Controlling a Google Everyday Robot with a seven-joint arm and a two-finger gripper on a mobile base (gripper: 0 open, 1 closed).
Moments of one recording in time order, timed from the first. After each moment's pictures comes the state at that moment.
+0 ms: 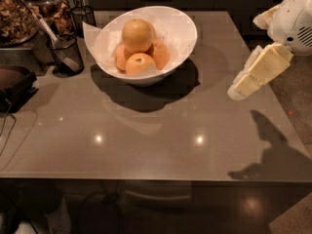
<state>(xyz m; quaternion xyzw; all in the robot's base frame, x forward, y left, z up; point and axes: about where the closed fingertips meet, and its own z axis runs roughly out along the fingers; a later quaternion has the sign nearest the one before) 0.491 -0.179 0.998 -0.52 0.79 0.04 0.32</state>
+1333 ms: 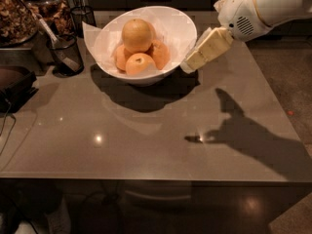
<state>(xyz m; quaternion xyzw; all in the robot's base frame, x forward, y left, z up) 0.574 -0.107 1.000 -0.50 0.75 0.09 0.42</state>
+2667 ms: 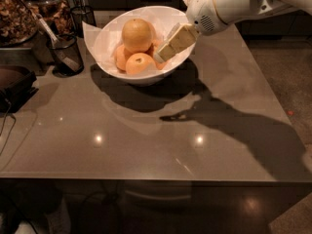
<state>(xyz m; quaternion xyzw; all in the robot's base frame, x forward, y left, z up) 0.633 -0.048 0.992 -0.53 0.71 0.11 0.46</state>
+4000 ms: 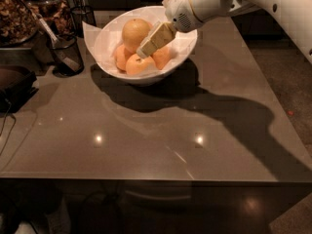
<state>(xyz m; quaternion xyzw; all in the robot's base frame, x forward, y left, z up) 0.672 -0.003 0.976 -0.54 0.69 0.16 0.45</state>
